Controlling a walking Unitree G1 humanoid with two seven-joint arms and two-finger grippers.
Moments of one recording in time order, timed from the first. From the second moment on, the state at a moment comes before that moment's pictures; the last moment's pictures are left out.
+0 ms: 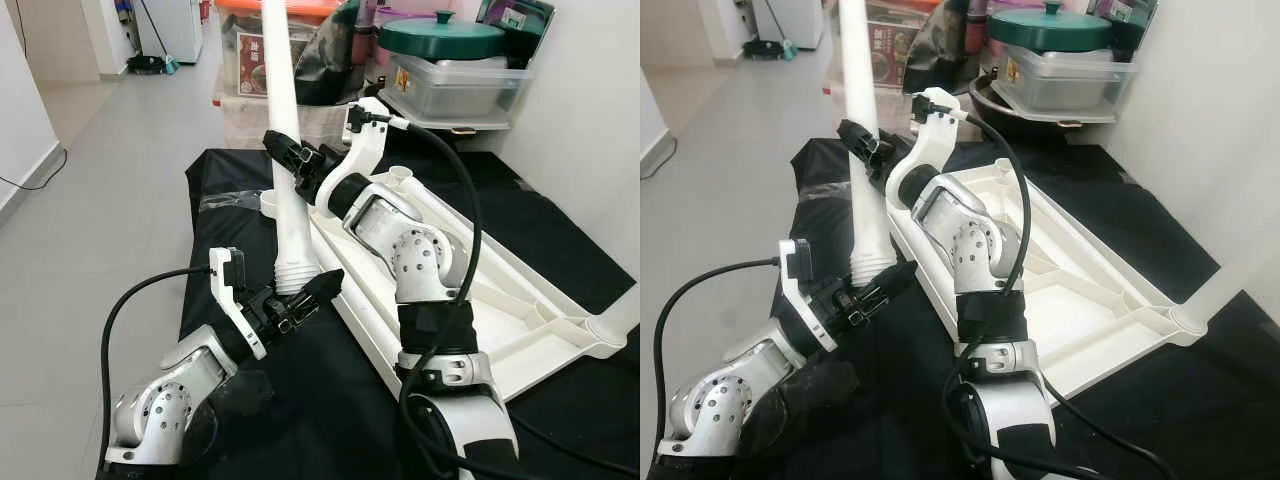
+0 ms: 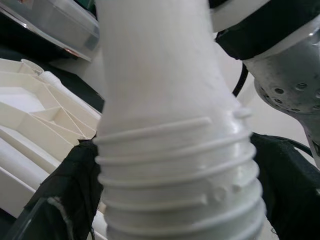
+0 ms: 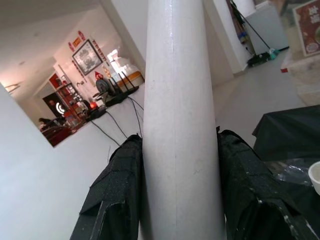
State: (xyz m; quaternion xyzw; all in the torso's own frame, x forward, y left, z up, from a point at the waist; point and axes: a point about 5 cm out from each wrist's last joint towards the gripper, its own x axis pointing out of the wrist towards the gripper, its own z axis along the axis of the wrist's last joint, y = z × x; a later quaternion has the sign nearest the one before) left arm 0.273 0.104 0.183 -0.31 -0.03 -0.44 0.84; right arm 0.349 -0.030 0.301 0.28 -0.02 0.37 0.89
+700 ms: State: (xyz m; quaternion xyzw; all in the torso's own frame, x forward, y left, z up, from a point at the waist) left arm 0.275 0.110 0.183 -0.30 -0.05 -0.42 0.86; right arm 0.339 -0.026 0.299 0.26 -0.03 0.40 0.88
